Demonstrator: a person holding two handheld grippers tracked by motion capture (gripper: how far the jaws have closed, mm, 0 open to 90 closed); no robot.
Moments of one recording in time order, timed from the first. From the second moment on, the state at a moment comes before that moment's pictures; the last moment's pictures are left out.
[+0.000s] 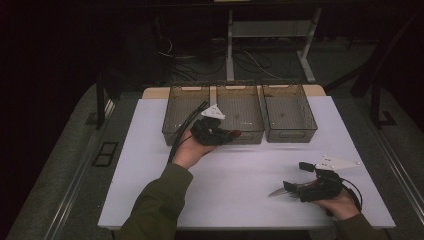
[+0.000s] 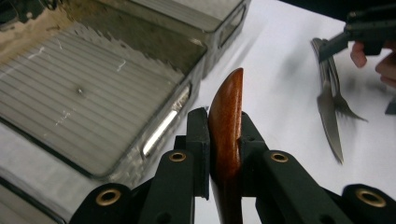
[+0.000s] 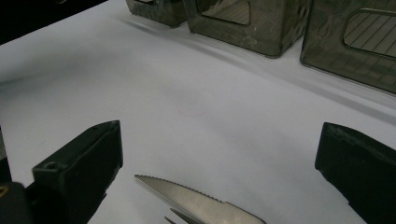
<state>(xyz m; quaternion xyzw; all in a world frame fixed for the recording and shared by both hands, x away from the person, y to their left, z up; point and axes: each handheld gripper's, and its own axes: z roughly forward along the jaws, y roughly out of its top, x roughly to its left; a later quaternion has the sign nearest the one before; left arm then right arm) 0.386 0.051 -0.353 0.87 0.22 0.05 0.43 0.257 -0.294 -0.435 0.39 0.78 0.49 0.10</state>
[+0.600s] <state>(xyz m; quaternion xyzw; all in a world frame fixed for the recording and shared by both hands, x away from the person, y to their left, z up) 0.440 0.018 -0.324 0.87 0.23 0.08 0.44 0.257 -0.295 -0.433 0.39 0.77 0.50 0.10</state>
